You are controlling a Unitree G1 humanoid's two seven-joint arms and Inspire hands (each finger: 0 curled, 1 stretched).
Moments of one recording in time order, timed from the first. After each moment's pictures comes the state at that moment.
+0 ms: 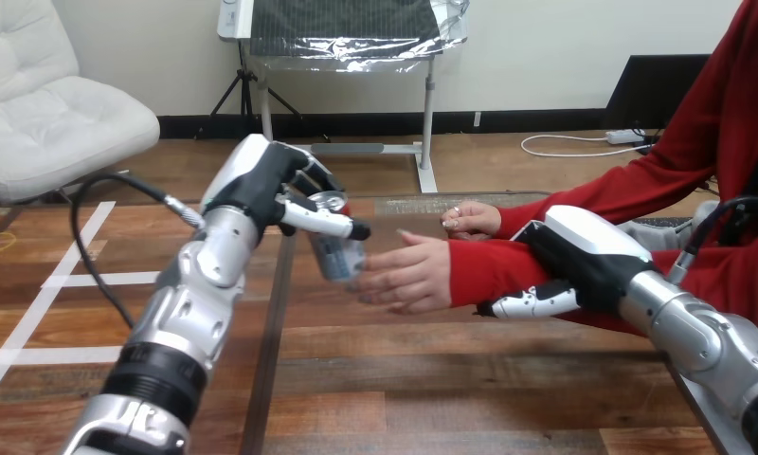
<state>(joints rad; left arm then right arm) -0.73 0.23 -0.19 0.73 0.36 0.13 -0.05 -0.69 -0.51 0.35 1.14 -0.55 -0.61 0.03</state>
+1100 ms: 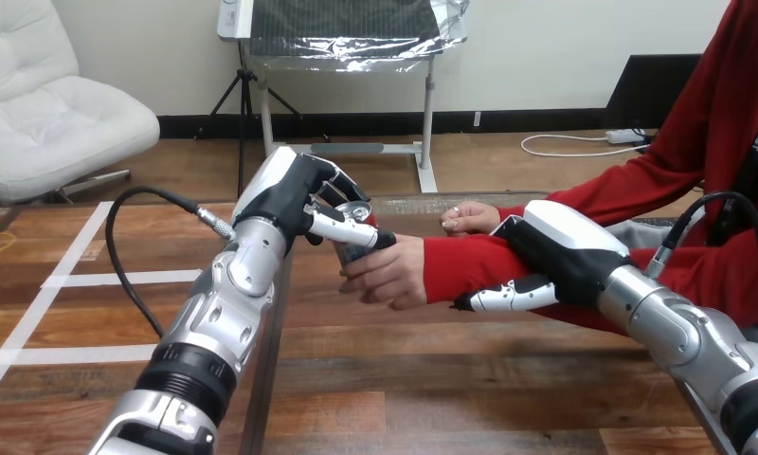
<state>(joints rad) -0.75 0.17 -0.19 0.83 0.36 0.09 -0.01 -0.71 -0.47 0.35 1.14 -0.55 -0.61 0.04</state>
